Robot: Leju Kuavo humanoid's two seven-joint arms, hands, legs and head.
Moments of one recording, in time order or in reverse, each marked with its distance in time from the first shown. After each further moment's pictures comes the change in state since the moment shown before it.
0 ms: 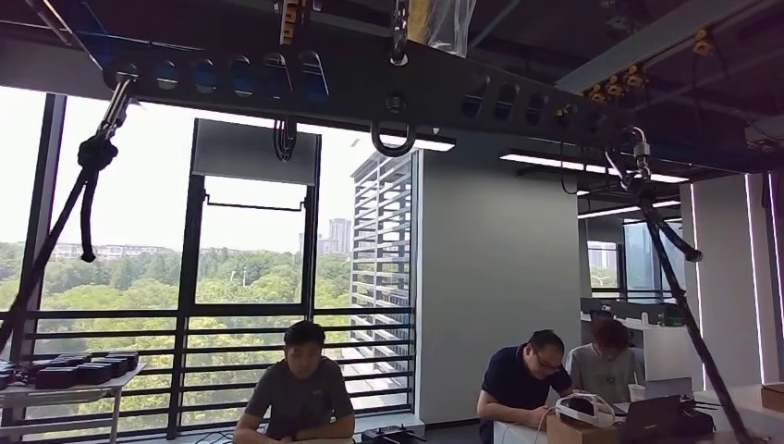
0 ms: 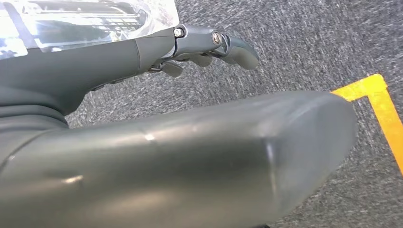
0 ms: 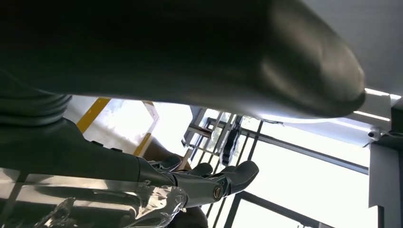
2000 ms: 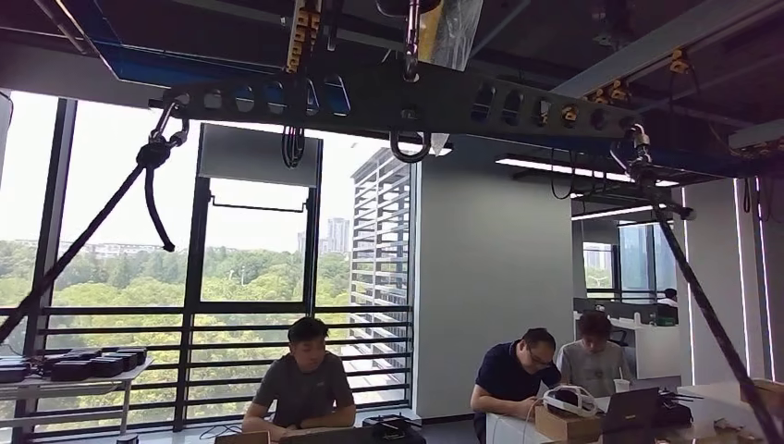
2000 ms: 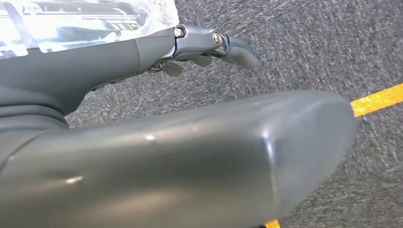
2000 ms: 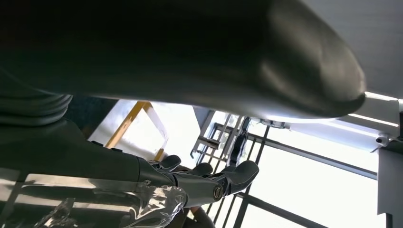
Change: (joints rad) left arm -0.010 0.001 -0.001 0.000 0.020 0.002 0.009; right arm 0.014 -0.003 -0.005 0.034 -0.019 0.015 -0.019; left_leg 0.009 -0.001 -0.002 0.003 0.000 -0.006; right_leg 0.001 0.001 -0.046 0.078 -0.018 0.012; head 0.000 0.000
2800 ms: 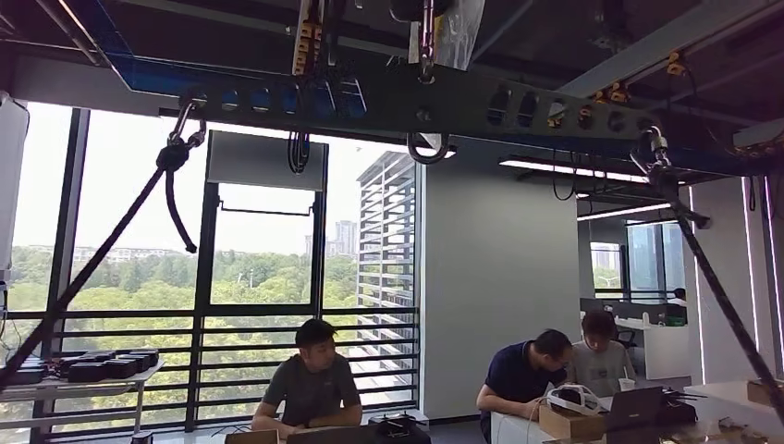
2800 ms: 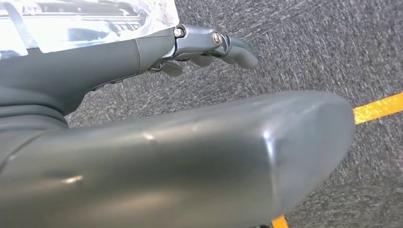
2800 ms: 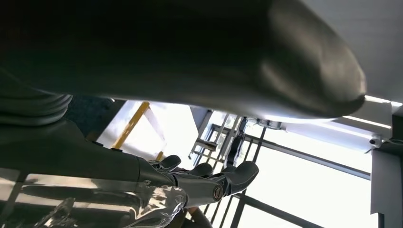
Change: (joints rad) left arm -0.003 0.000 0.000 0.000 0.016 0.006 -0.003; right arm -0.002 0.000 -0.003 0.007 -0.003 0.005 -0.009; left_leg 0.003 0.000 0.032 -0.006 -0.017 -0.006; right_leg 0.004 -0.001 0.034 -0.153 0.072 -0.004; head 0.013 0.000
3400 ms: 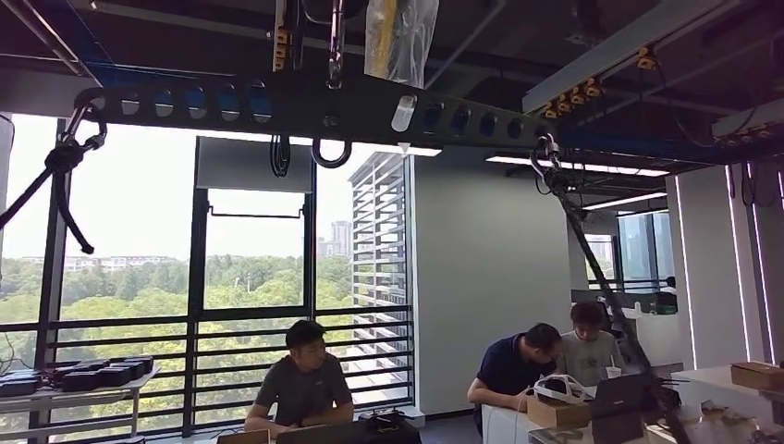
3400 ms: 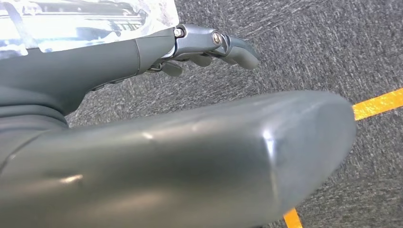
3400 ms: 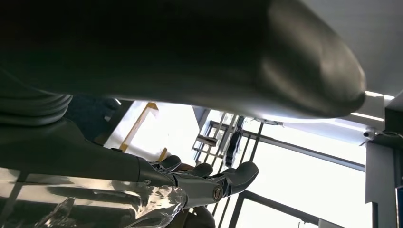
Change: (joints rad) left arm 0.000 0.000 -0.002 0.000 0.000 -0.001 0.000; right arm -0.001 0.001 -0.003 0.005 0.000 0.004 0.000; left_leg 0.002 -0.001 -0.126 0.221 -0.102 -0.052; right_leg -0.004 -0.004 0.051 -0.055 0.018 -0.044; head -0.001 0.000
